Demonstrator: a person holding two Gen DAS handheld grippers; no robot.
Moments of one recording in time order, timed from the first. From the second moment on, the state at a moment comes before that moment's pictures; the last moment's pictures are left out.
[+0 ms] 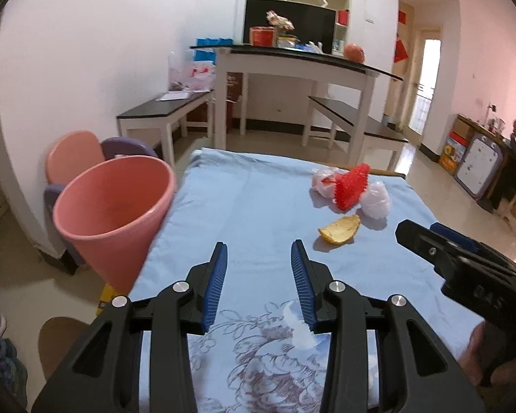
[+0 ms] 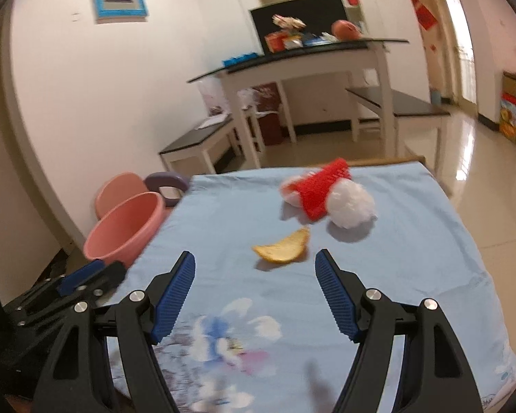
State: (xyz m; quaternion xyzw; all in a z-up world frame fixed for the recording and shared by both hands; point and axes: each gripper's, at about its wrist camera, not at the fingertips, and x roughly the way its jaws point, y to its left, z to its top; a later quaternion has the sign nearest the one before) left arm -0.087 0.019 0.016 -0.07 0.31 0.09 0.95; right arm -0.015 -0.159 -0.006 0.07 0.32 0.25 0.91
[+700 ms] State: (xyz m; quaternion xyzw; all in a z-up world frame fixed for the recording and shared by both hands) left arm 0.048 -0.007 -0.043 -0.08 0.42 -0.03 0.90; right arm 0.073 -0.197 -0.042 0.08 0.36 0.18 0.91
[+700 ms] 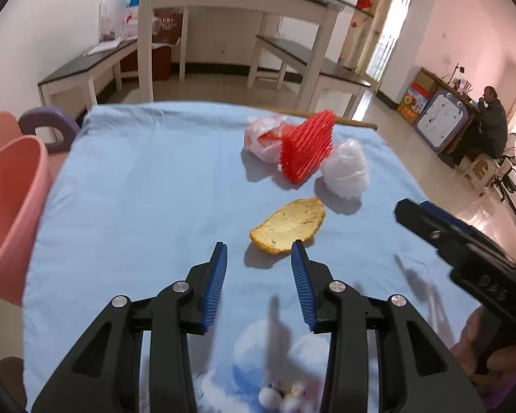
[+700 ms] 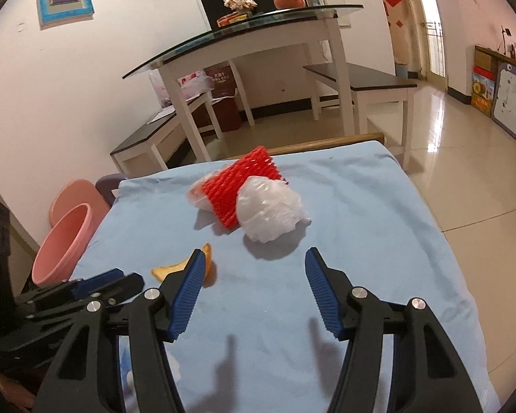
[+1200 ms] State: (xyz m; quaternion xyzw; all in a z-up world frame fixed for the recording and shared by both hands) left arm 0.073 -0.006 -0.068 -0.10 0.43 -0.03 0.89; right arm 0.110 -0.191 -0.054 0.09 0.39 0.18 0.90
